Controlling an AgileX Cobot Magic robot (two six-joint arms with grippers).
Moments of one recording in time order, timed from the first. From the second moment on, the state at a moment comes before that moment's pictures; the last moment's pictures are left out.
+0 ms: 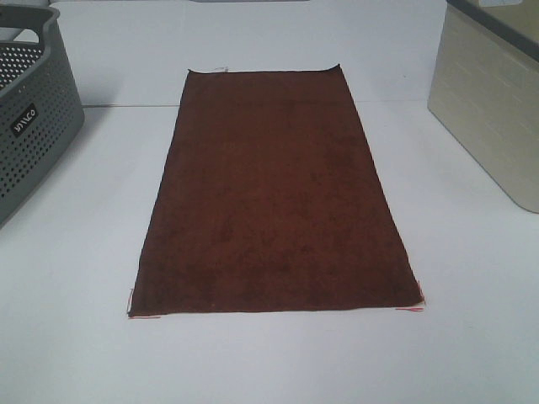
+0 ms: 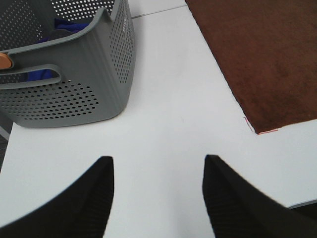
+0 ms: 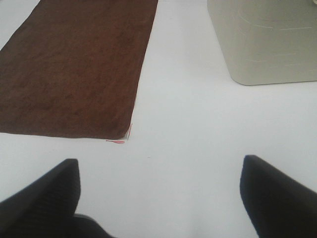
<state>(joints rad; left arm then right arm) 0.03 0.00 -0.50 -0.10 1.05 0.22 0.01 -0.01 -0.50 0.09 1.07 -0.10</state>
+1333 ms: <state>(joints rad) 0.03 0.68 -0.52 -0.42 0.68 0.10 0.01 0.64 -0.62 0.14 0.96 -0.01</state>
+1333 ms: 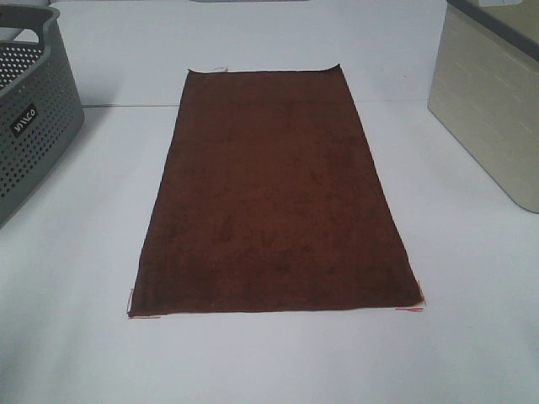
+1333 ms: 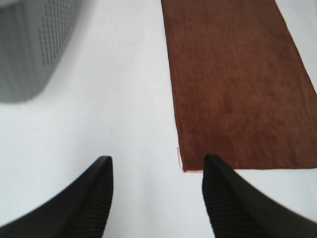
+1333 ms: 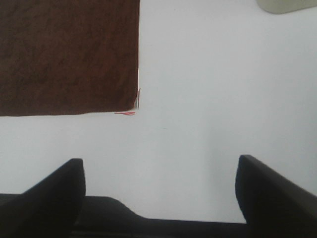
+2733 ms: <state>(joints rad) 0.00 1.78 -0.52 -1.53 0.57 1.20 0.01 1.68 -0.77 0.58 0.62 -0.46</state>
